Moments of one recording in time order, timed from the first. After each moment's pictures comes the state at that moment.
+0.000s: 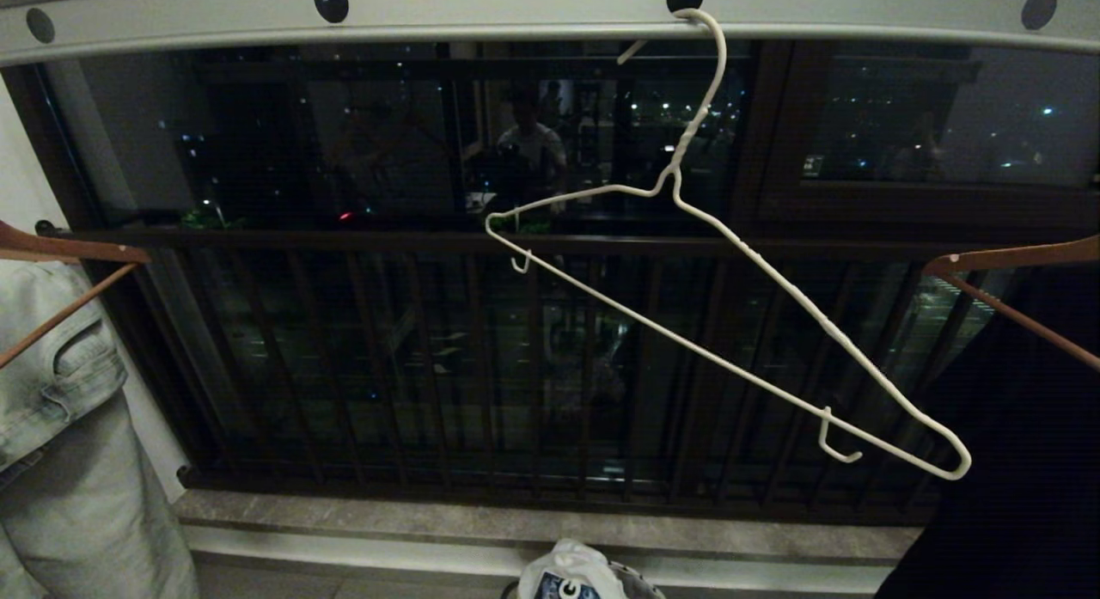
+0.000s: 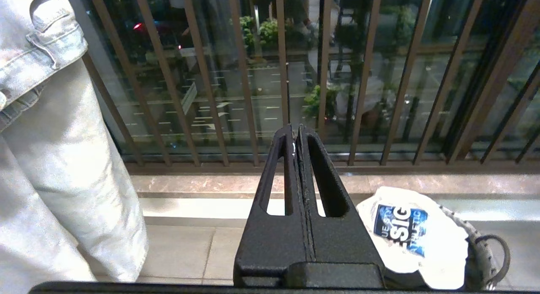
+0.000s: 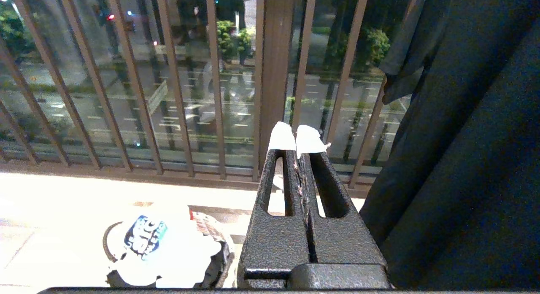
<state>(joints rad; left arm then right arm) 0.00 0.00 -0.01 0.01 -0.02 0.05 -0.01 0.00 0.00 0.00 -0.01 -0.03</state>
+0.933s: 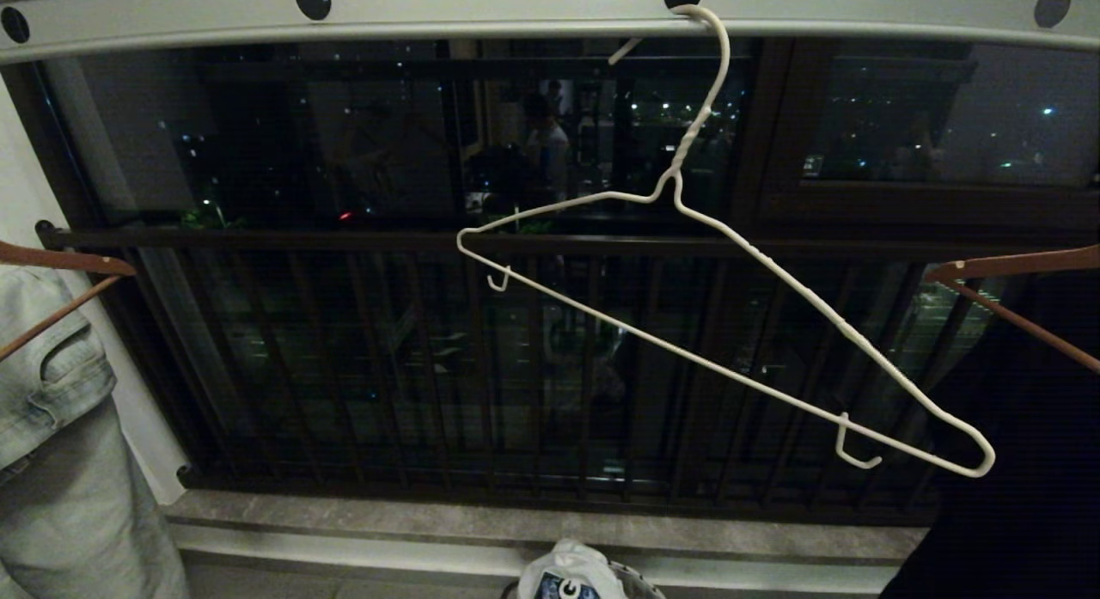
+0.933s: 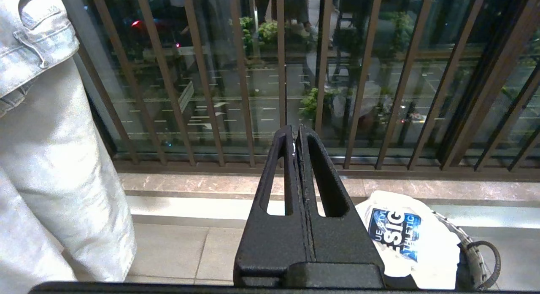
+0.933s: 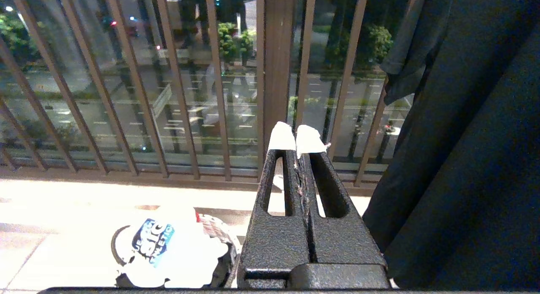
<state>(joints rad) 0.00 0.00 -0.01 0.01 -0.02 0.02 -0.01 0.00 0.00 0.00 -0.01 0.00</state>
